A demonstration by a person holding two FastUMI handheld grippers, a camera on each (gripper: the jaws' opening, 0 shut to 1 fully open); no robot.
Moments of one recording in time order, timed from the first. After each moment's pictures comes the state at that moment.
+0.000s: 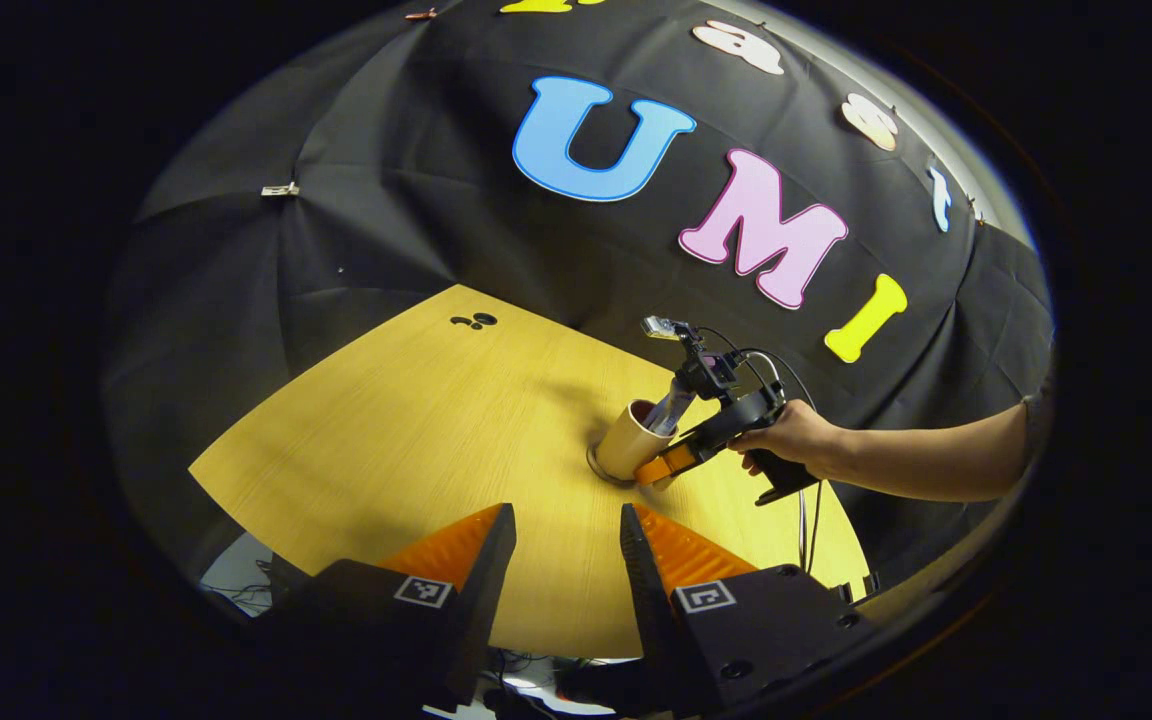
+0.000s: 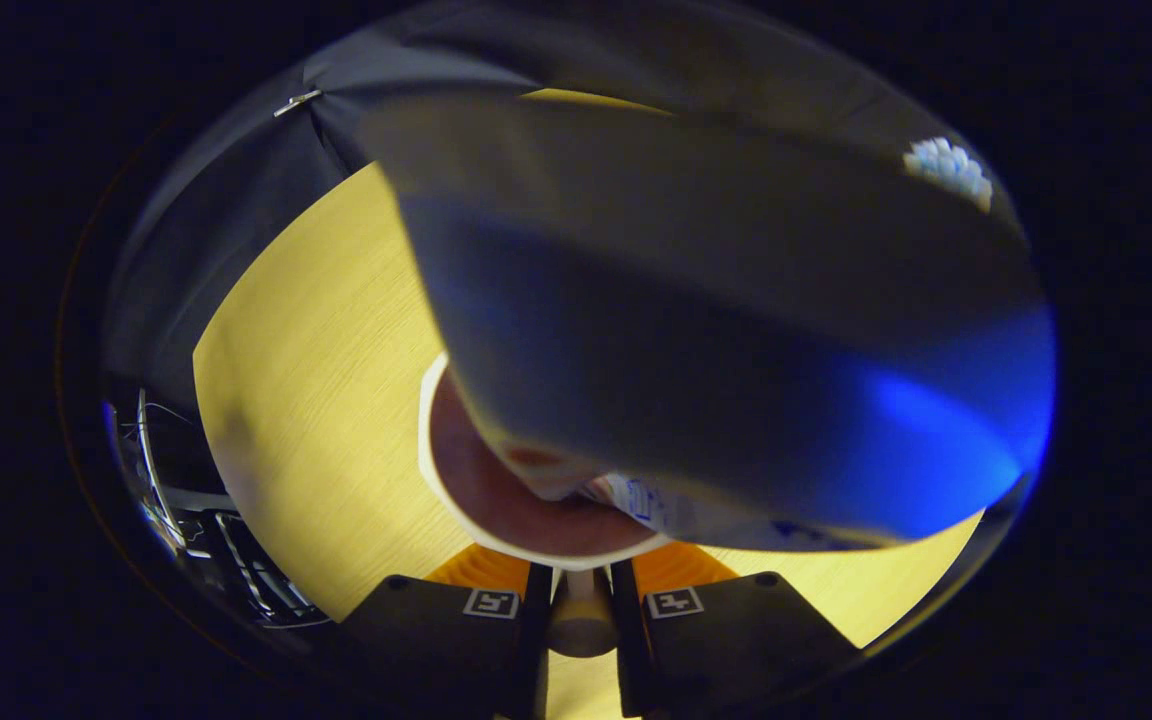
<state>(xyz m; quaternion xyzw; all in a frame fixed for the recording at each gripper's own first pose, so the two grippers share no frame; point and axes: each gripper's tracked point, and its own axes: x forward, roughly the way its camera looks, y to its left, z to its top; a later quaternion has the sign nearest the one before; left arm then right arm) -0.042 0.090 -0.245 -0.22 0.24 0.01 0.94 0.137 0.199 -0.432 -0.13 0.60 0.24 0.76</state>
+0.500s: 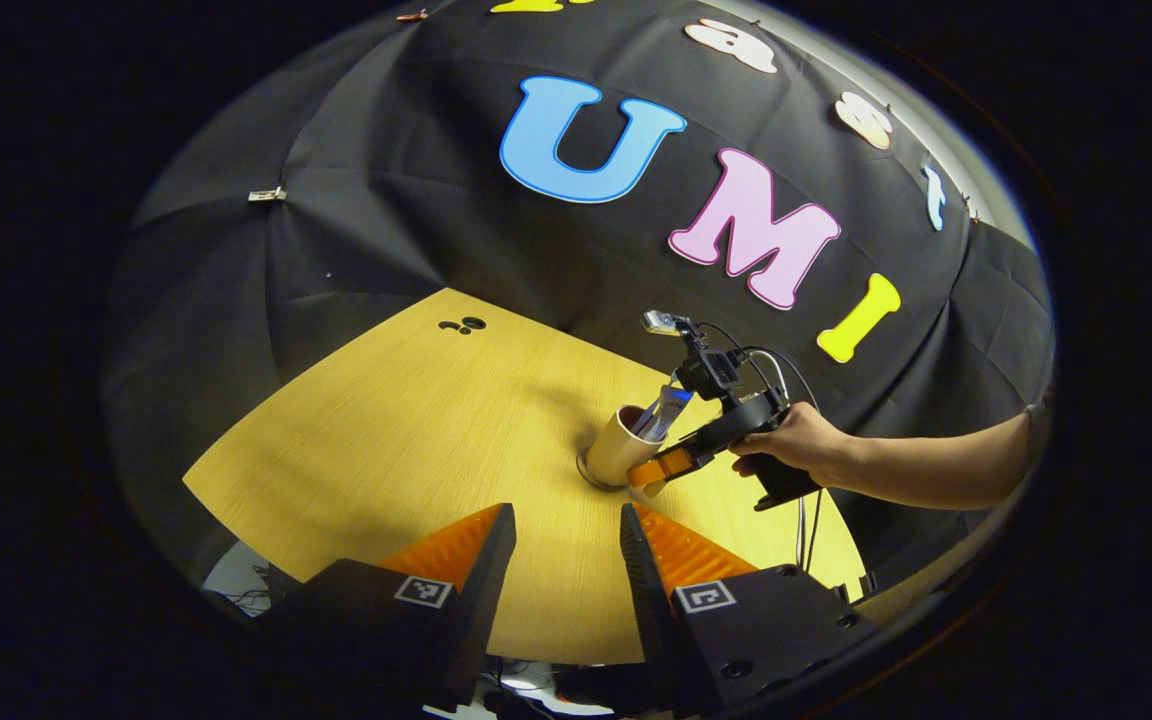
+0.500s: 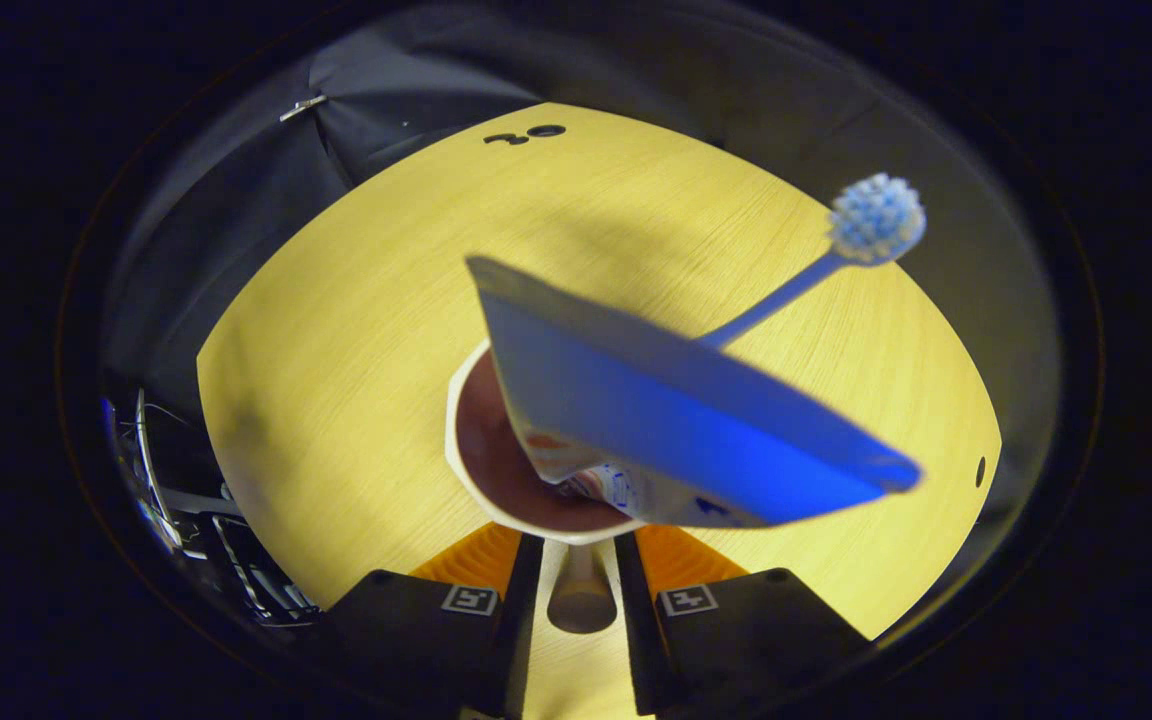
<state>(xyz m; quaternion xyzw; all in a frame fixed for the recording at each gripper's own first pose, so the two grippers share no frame) -0.025 0.078 -0.233 -0.22 0.24 -0.01 0.95 0.130 0.184 -0.397 -0.12 0.57 0.24 0.78</state>
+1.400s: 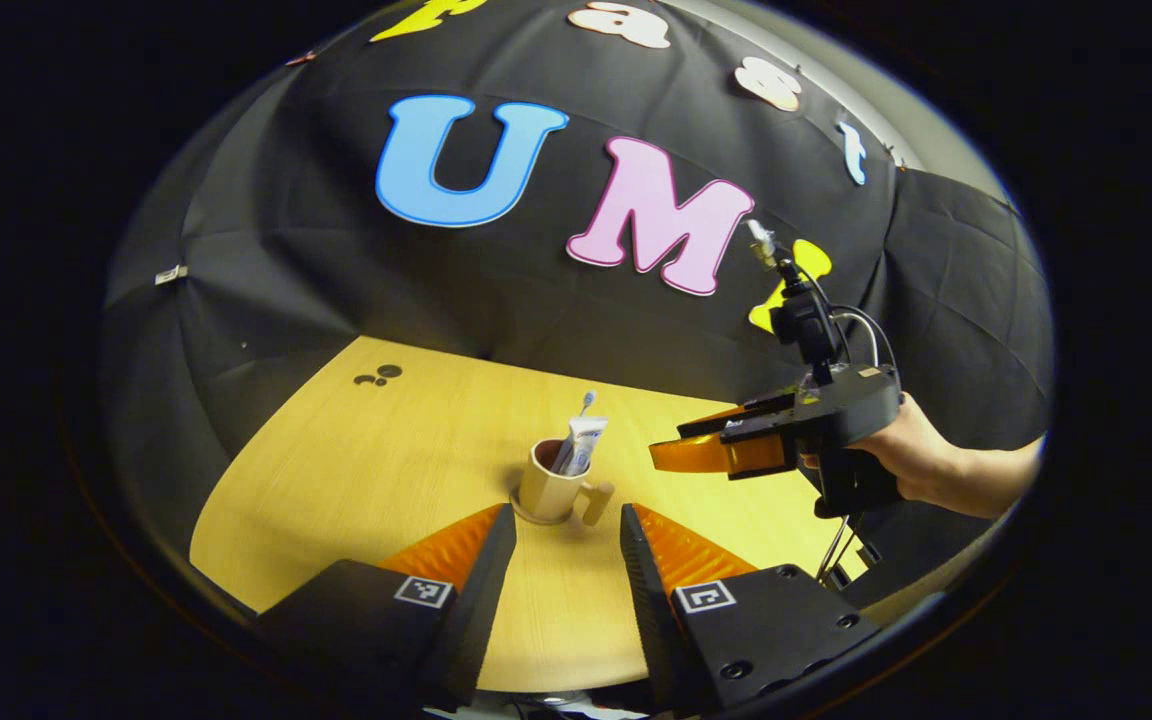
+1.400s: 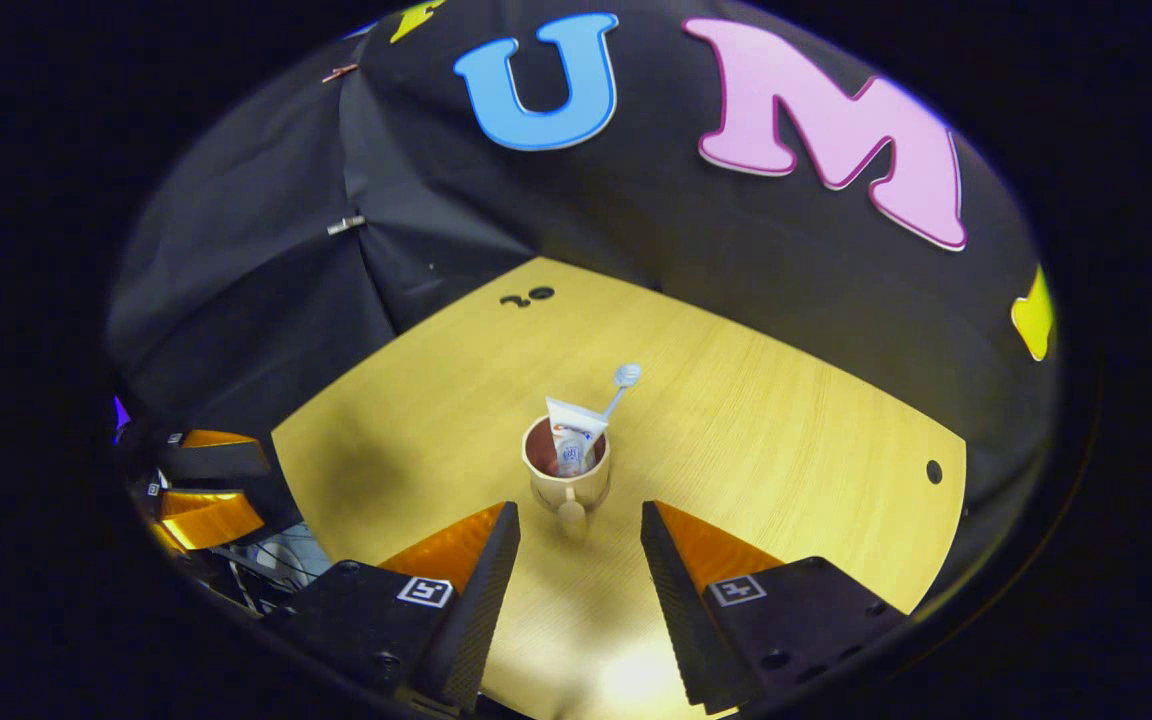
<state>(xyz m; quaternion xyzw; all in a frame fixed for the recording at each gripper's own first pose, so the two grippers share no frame) 0.020 0.017 -0.180 -0.13 0.21 -0.10 0.96 0.094 0.143 -0.219 -0.04 0.38 0.24 0.89</state>
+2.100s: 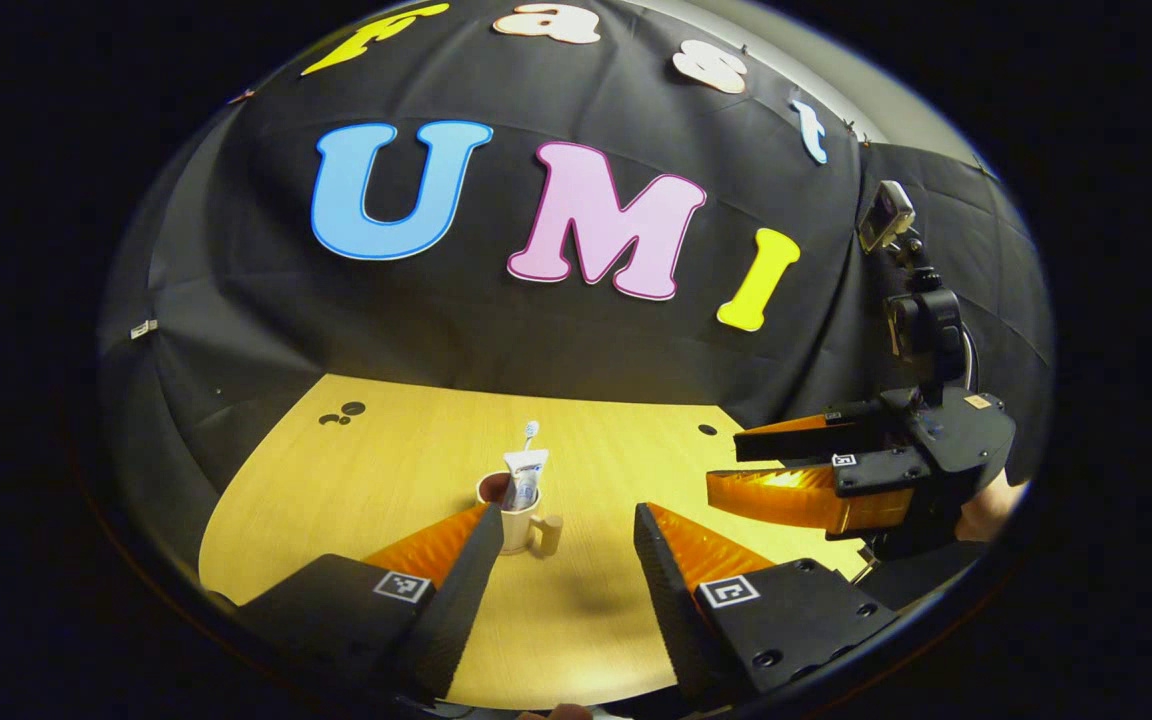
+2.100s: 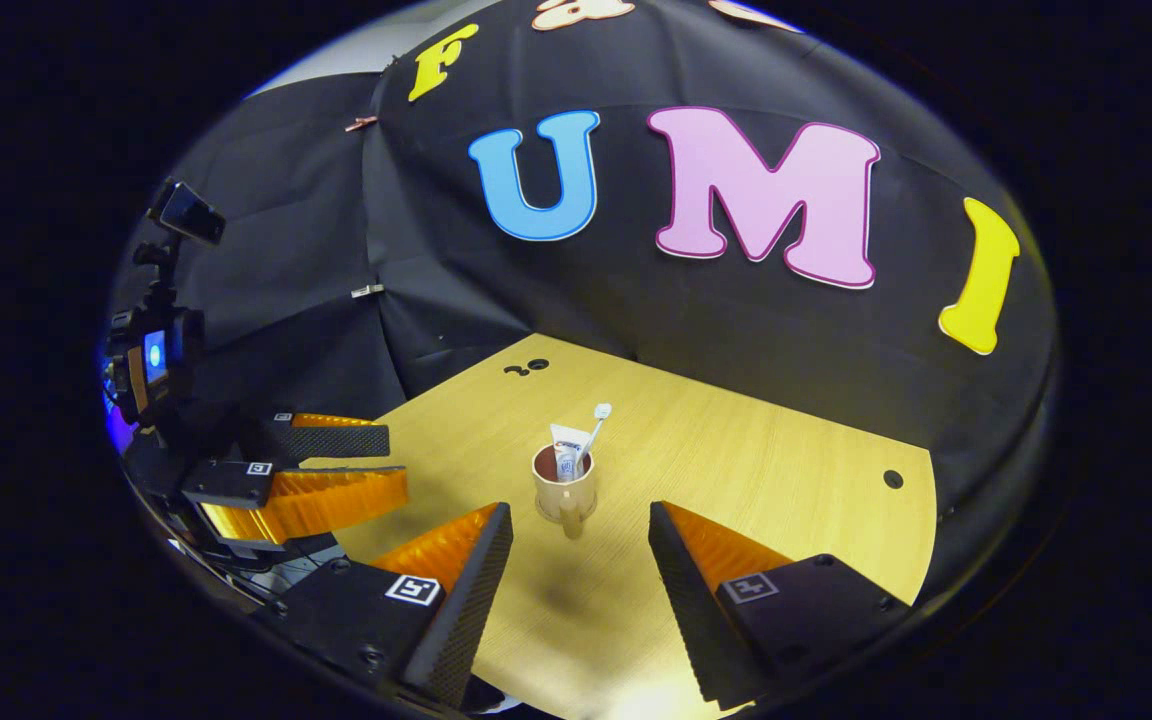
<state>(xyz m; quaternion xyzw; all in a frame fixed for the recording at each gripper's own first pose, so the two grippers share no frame) 0.044 -0.046 -0.153 -0.09 0.19 -0.12 0.97 0.036 0.097 -0.153 -0.01 0.29 0.22 0.93</state>
